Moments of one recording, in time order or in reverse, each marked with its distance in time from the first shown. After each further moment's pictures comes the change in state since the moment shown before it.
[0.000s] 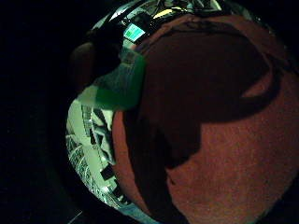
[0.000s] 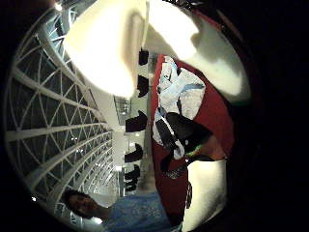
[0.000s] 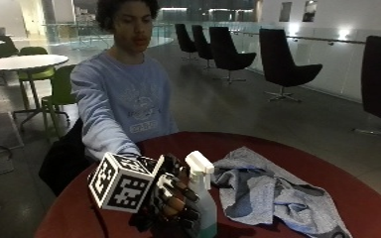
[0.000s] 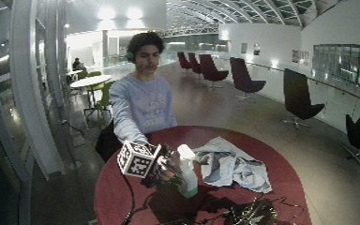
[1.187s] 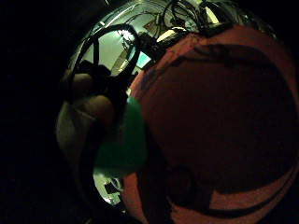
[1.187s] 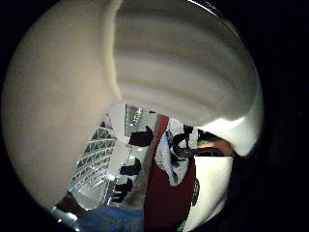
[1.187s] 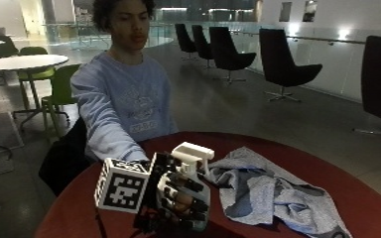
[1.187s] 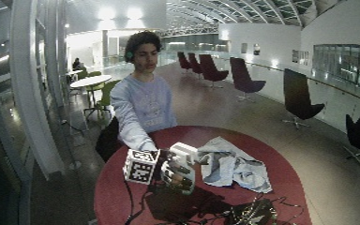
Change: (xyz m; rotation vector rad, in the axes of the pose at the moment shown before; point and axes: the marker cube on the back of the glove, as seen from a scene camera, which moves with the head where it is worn) arm -0.003 -0.014 0.007 0.263 -0.118 -0.122
